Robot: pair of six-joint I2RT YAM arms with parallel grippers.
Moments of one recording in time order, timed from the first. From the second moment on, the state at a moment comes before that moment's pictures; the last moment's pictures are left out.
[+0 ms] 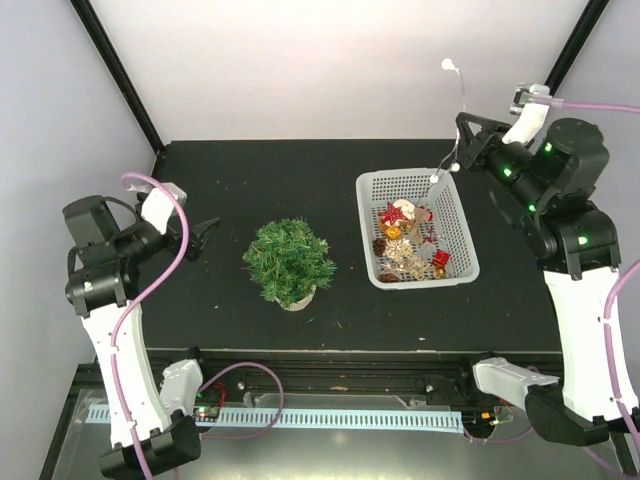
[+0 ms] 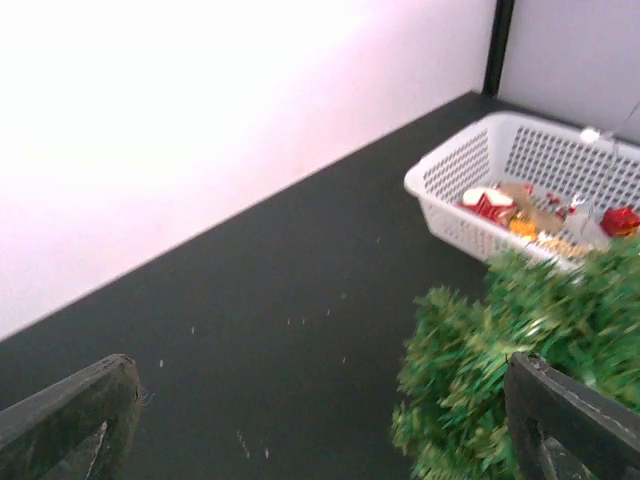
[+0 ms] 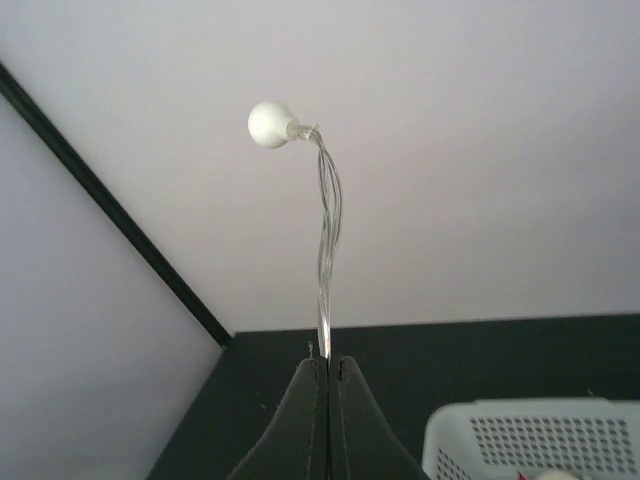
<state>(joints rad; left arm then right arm) 0.39 0.85 1.16 -0.84 0.90 0.54 0.24 1.14 1.70 -0.67 -0.18 0.44</state>
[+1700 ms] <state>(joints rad) 0.39 0.41 1.33 -0.76 1.56 0.08 0.25 1.13 2.05 -0.51 -0.43 0.69</state>
